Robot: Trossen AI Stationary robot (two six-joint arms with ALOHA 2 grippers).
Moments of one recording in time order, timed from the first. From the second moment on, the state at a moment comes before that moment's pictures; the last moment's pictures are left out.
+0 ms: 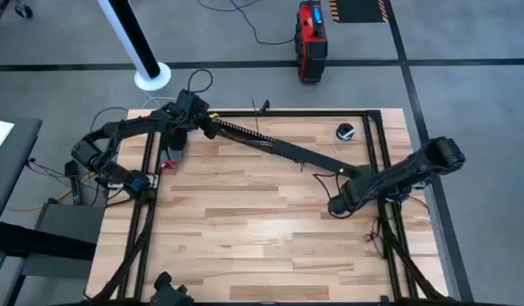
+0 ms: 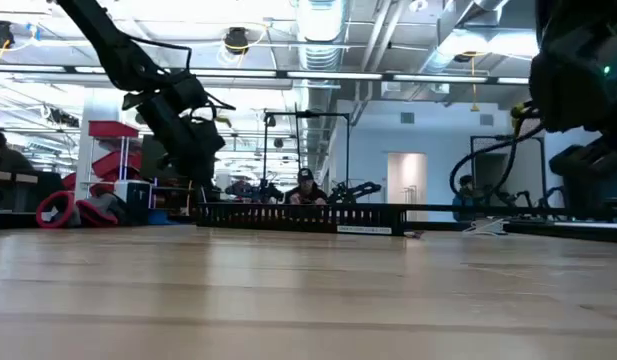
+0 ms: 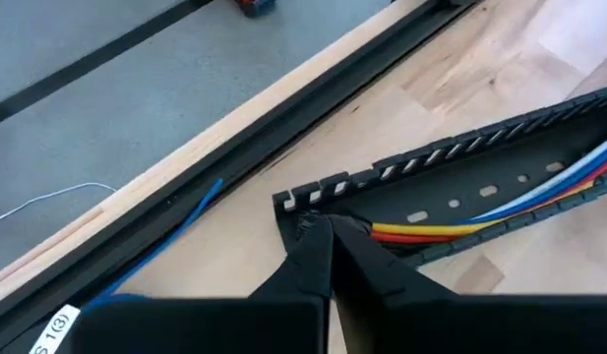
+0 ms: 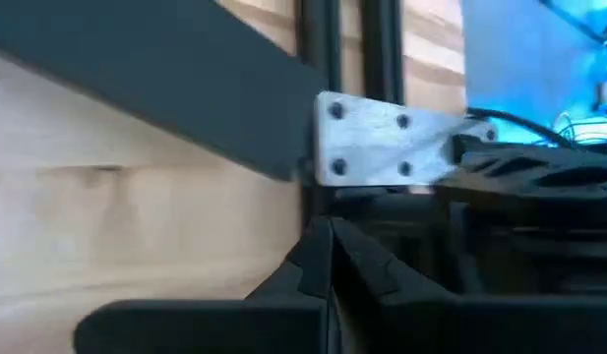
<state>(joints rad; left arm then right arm) 0.94 1.46 0.78 -0.15 0.07 0.05 0.30 1.51 0.74 -1.43 0.22 1.86</state>
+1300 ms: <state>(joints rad) 0.94 1.46 0.78 -0.17 0.06 0.10 0.30 1.64 0.82 -1.12 0.53 1.72</state>
